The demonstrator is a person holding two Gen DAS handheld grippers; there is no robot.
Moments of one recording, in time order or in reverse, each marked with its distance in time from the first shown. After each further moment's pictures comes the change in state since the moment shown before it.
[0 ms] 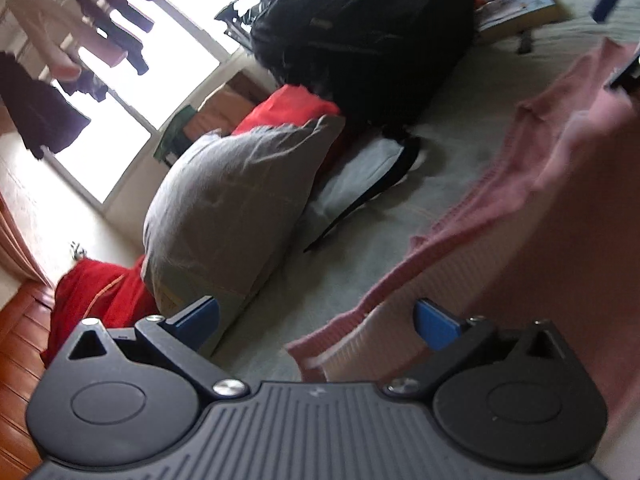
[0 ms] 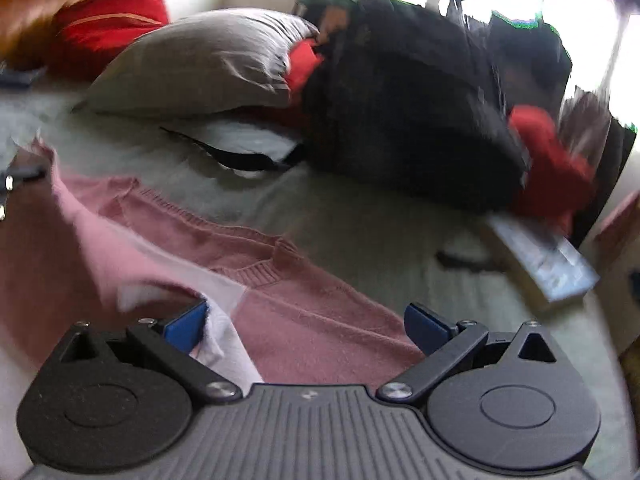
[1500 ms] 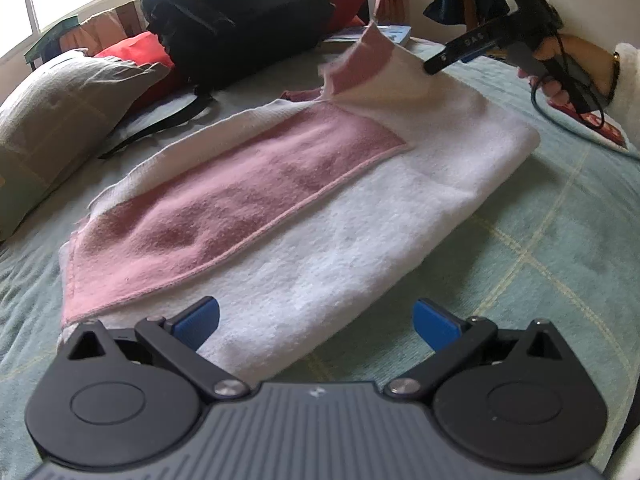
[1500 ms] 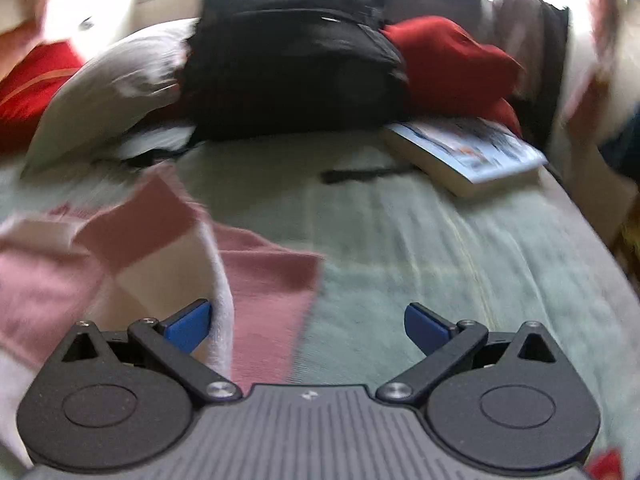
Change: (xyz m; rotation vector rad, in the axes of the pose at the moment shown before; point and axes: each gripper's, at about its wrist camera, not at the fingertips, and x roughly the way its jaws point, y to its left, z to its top) left arm -0.130 -0.064 -0.051 -0.268 0.069 -0.608; right arm -0.039 -0.115 -0.064 0.314 0.045 -0.032
